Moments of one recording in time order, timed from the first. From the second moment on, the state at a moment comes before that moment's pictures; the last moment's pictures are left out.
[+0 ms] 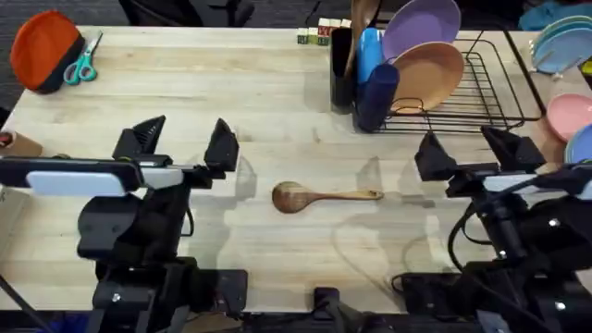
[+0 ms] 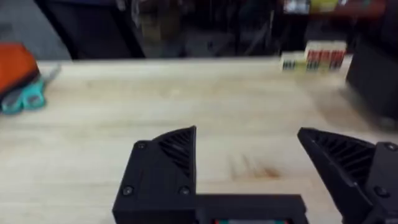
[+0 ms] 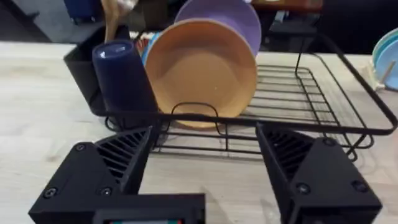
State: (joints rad) left arm -0.01 0.00 0.01 -0.04 0.00 0.00; right arm 0.00 0.00 0.01 -0.11 -0.04 0.00
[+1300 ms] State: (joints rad) left arm -0.01 0.89 1.19 -1.04 0.02 0.00; right arm 0.00 0.88 1.27 -1.05 -0.07 -0.02
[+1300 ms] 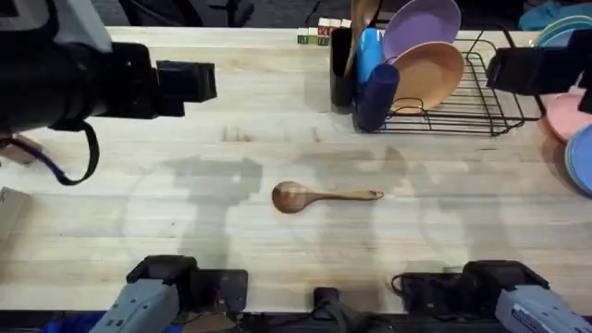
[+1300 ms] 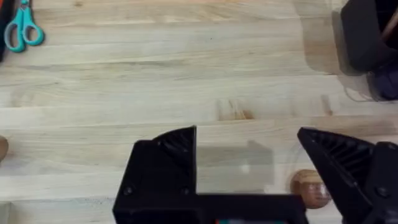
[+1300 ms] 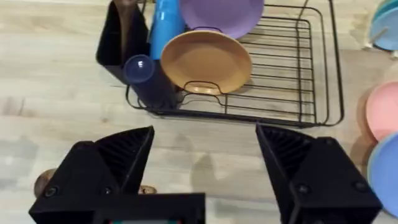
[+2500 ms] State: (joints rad) left arm -0.01 0.89 1.19 -1.04 0.03 0.00; right arm 0.55 1.09 1.27 -1.25 -0.27 -0.66
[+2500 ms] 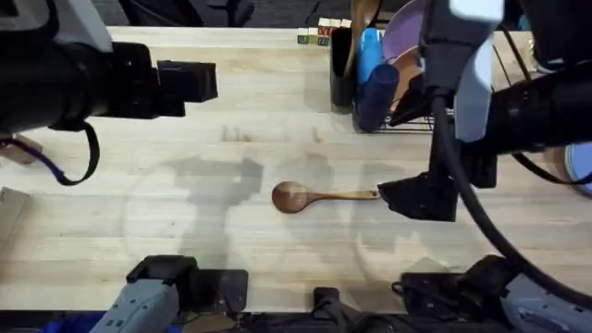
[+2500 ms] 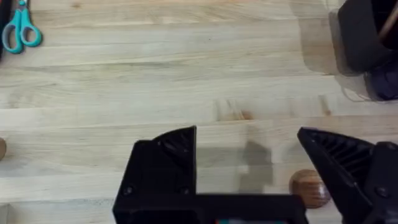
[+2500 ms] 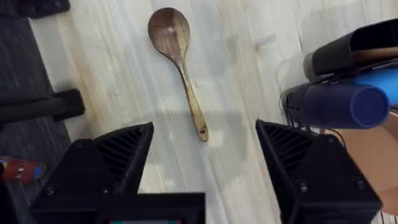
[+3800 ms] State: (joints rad) left arm -0.01 0.89 1.19 -1.04 0.03 0.00; right arm 0.67 1.50 1.28 -1.21 -0.29 -0.89
